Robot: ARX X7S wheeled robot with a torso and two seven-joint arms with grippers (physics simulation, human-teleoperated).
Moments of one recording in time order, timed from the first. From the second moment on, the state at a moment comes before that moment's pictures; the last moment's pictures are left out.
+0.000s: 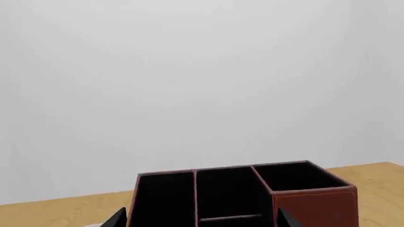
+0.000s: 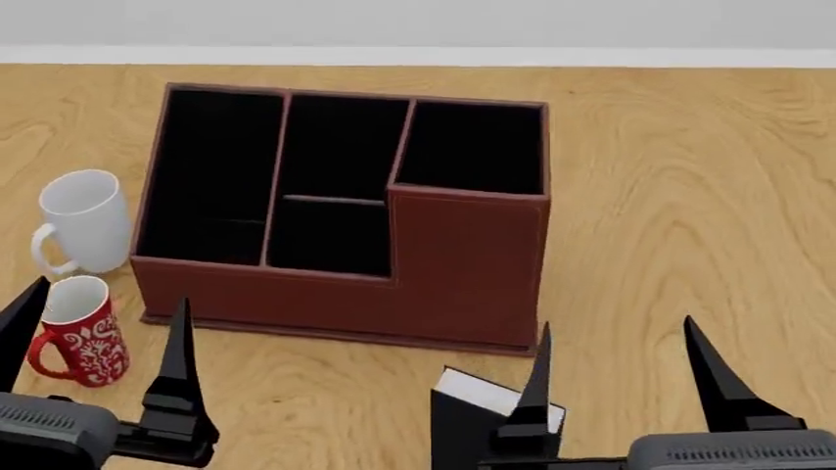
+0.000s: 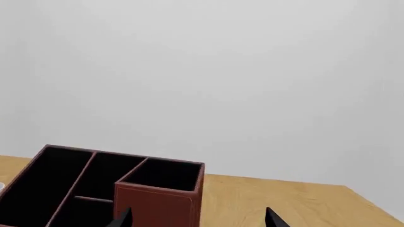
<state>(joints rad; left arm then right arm) -0.15 -0.16 0.13 0.43 -0.09 -0.25 -0.08 0.06 0.21 0.01 -0.56 0.13 0.35 0.05</state>
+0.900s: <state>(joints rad) -0.09 -0.21 0.14 0.49 -0.10 -0.24 -0.12 0.05 0.24 -0.03 -0.60 0.15 0.40 0.10</state>
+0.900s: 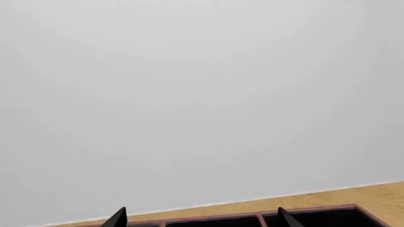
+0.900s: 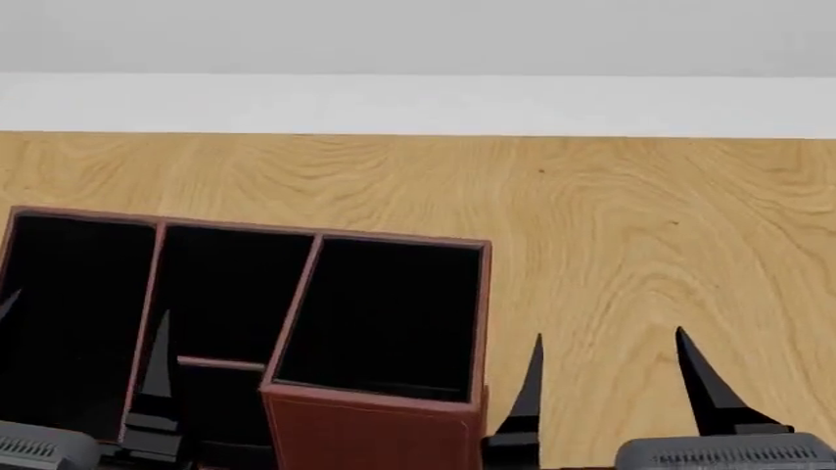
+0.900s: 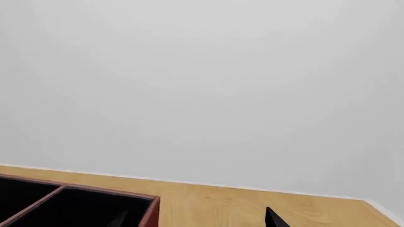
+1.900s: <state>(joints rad) -0.09 -0.24 0.16 0.50 -0.13 -0.23 -0.15 0.08 0.27 -0.10 -0.58 0.11 0.47 0.15</state>
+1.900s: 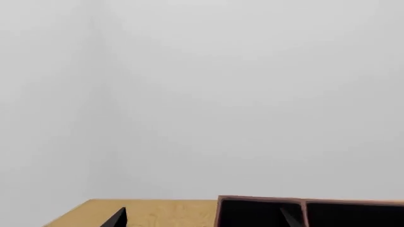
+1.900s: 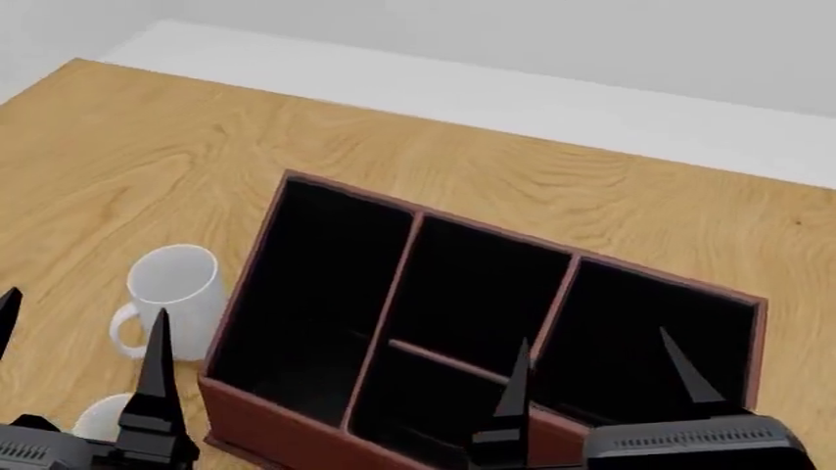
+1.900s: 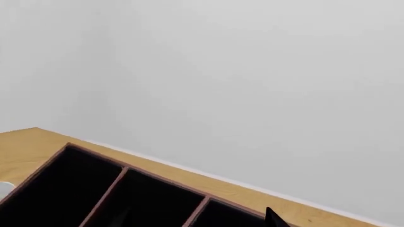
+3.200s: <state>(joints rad) -0.10 -0.27 0.17 0.51 -0.15 -0.23 -0.18 0.09 0.30 -0.14 -0.58 0.14 0.46 0.16</state>
